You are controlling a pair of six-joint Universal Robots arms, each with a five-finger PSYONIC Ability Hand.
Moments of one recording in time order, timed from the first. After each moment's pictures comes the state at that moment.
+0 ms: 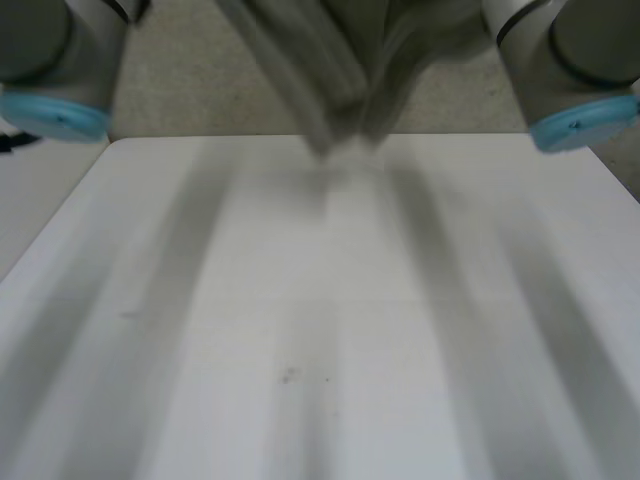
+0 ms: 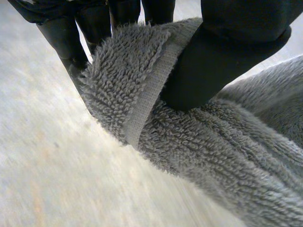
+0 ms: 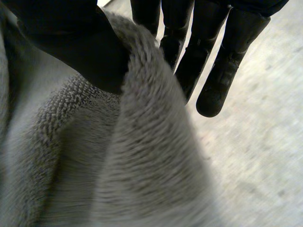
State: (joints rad) left arm 4.31 -2.18 -0.48 3.32 -1.48 3.18; right arm 2.03 -0.81 0.26 0.00 1.44 2.96; left_hand 1.17 1.21 1.21 1.21 1.01; right_hand 1.39 1.21 1.21 1.22 1.03
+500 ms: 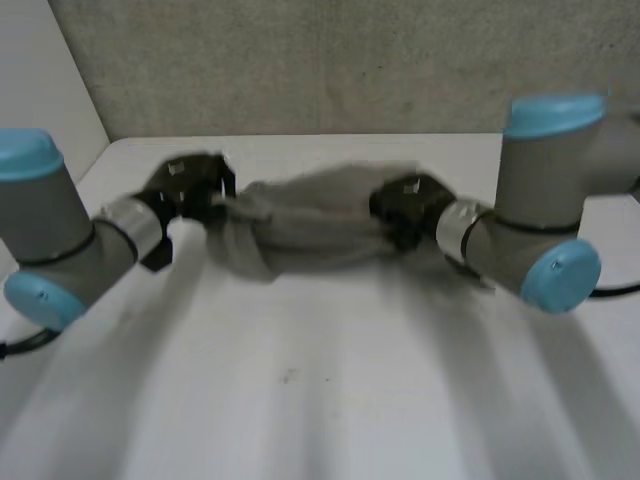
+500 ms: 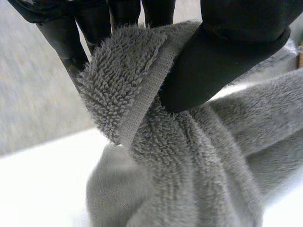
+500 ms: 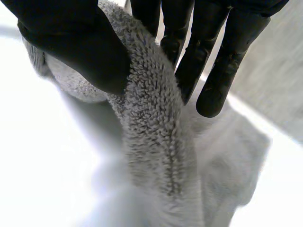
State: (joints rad) left arm 4.47 -2.13 -1.33 3.29 -1.19 3.12; right arm 2.03 -0.81 0.92 0.30 1.30 2.80; left_hand 1.17 1.20 1.20 1.20 1.01; right_hand 1.39 1.21 1.21 1.22 1.04
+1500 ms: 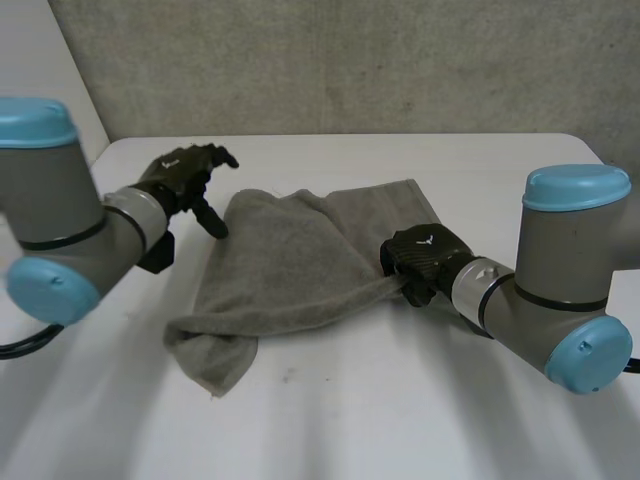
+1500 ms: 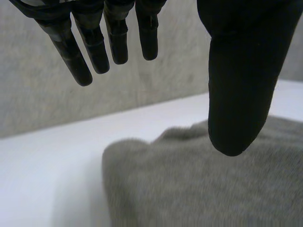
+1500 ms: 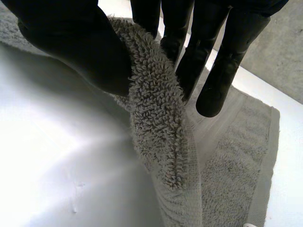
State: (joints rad) left arm 4.37 -2.11 -1.21 3.08 -1.45 3.05; right arm 2.01 -1.01 1.38 0.08 1.31 2.81; left_hand 0.35 0.35 0.35 0.35 0.17; right_hand 1.39 1.21 1.21 1.22 1.04
